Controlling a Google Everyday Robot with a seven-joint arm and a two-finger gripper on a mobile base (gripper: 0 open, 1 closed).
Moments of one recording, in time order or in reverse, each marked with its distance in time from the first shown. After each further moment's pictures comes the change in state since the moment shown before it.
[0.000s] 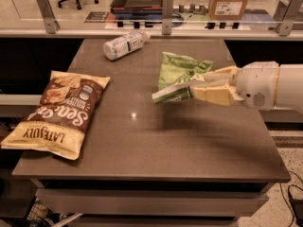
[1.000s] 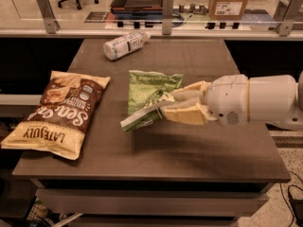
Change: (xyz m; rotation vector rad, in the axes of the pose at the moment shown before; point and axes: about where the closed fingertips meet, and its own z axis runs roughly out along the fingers) arm -0.010 0.084 0.035 -0.149 0.017 -0.076
